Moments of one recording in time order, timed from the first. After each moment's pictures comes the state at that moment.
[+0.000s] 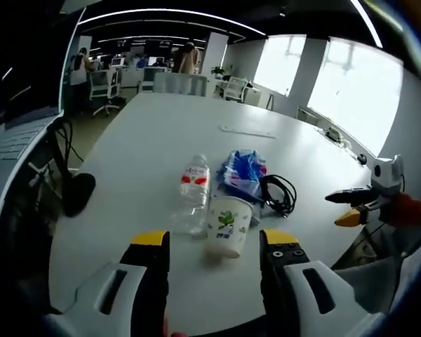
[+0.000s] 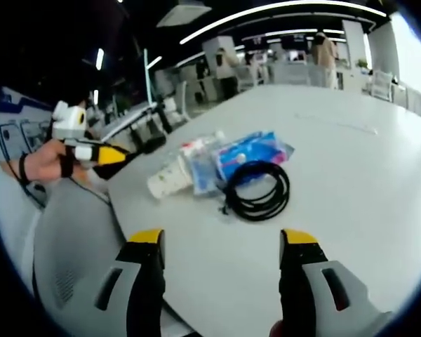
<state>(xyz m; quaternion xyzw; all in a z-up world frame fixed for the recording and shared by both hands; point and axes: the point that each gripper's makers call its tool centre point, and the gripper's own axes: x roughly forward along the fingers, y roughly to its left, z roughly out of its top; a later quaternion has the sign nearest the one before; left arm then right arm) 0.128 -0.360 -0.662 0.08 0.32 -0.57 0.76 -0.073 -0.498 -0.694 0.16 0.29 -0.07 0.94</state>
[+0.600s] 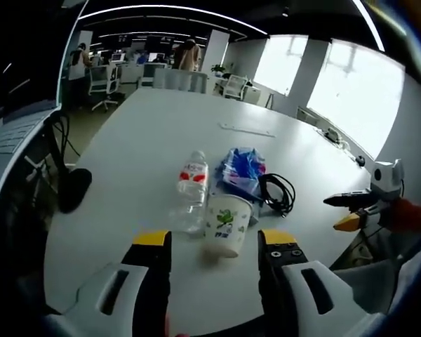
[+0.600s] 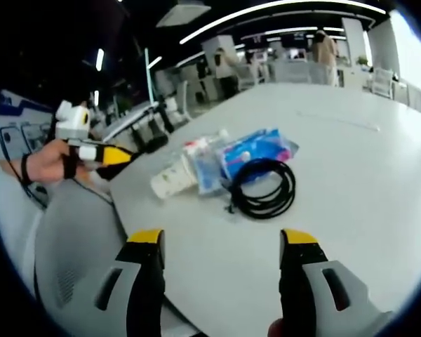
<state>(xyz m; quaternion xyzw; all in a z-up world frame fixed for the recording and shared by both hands) 0.123 -0.363 -0.666 0.08 0.33 -0.57 0.75 -0.073 -0.492 -0.695 0.16 0.29 -0.07 0.94</state>
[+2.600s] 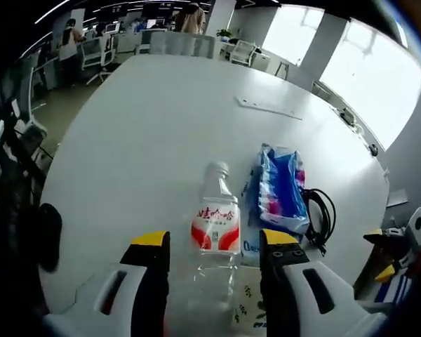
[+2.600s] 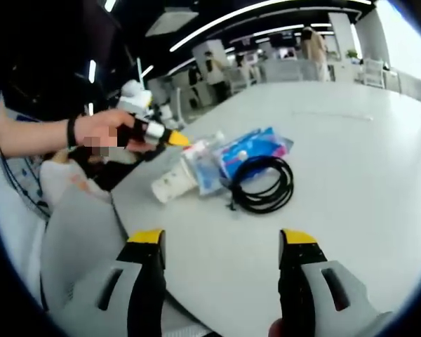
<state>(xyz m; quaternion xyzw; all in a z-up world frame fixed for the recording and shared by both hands) 0.190 -0.475 -0.715 0.14 0.43 -0.54 0.71 -0.078 -0.487 -0.695 0.20 0.28 -0.08 0.94</state>
